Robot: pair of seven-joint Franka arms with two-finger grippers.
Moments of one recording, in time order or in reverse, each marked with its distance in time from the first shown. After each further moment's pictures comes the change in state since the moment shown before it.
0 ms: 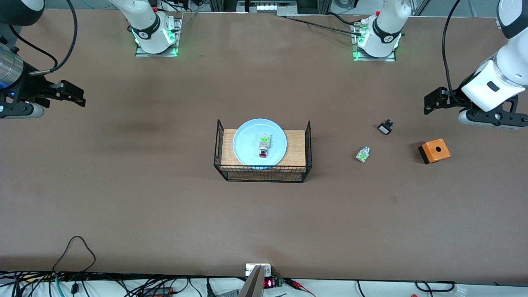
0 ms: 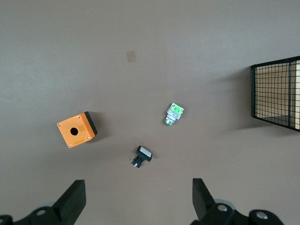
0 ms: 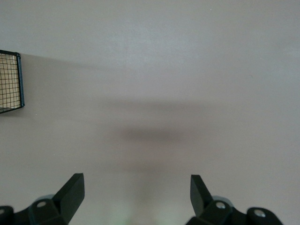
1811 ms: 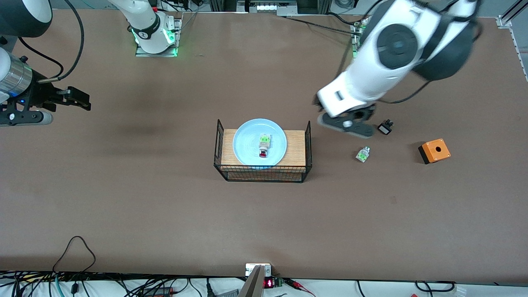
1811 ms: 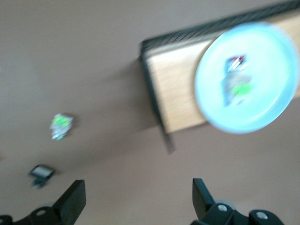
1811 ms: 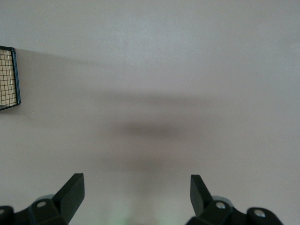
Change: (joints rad) left arm -0.243 0.360 -0.259 0.328 -0.031 -0.001 -0.358; right arm 0.006 0.031 0.000 0.000 0.000 0.002 0.001
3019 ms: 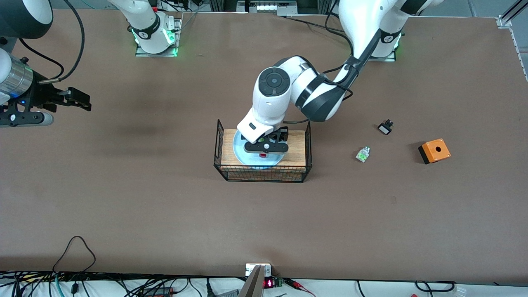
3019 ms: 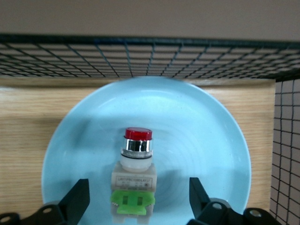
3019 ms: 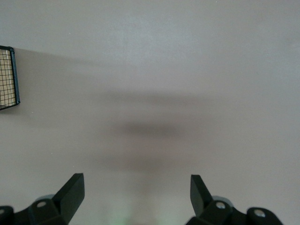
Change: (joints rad) left arm -0.230 0.337 0.005 0.091 0.143 0.403 -0.451; right arm 0.000 0.008 0.000 0.000 0.000 0.003 0.000
